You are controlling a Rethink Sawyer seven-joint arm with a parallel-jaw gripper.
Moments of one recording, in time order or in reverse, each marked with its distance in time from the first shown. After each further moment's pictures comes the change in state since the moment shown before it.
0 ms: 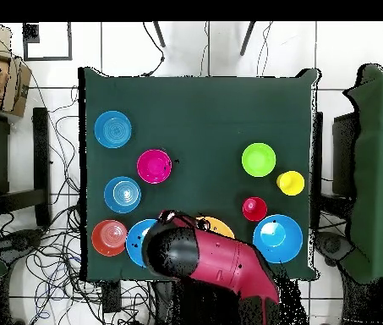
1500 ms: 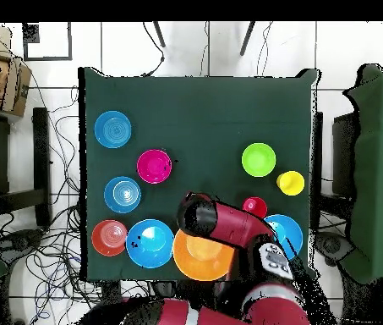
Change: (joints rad) arm -0.084 0.487 0.007 -0.197 0.002 -0.275 0.000
